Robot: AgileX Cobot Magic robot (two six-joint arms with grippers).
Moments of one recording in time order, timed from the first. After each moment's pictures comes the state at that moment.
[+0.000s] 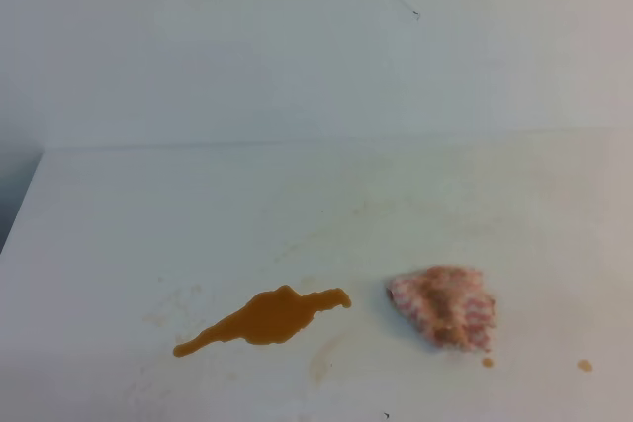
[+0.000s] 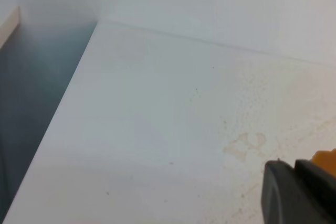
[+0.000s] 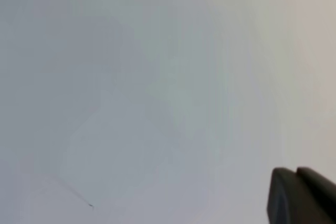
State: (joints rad) left arm -0.04 0.00 0.00 -0.07 0.30 -0.27; right arm 0.05 0.00 -0.11 0.28 -0.21 -0.24
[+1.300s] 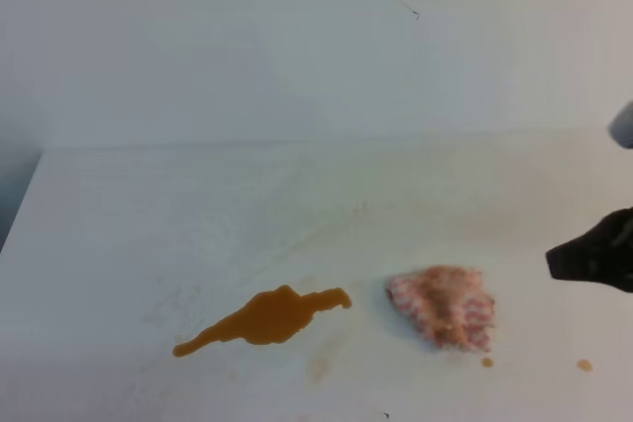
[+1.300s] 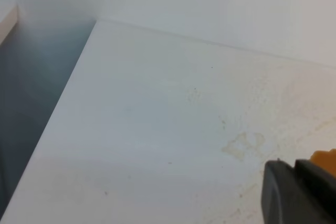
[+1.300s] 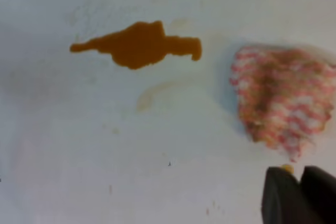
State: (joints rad) left arm -0.04 0.00 0.00 -0.08 0.30 -0.27; right arm 0.14 1.24 -0.87 0.74 0.79 -0.67
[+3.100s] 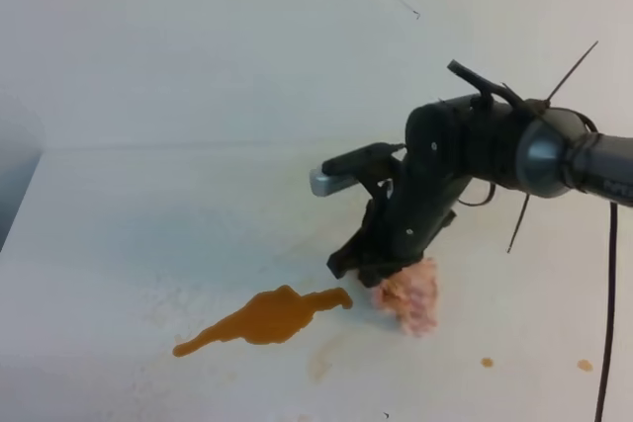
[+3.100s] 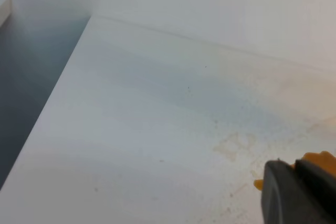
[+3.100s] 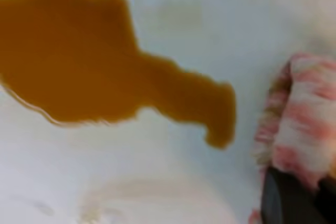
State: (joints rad) left arm -0.04 0.00 0.00 -0.11 0.30 -0.27; right arm 0.60 2.13 -1.60 0.21 0.83 -0.14
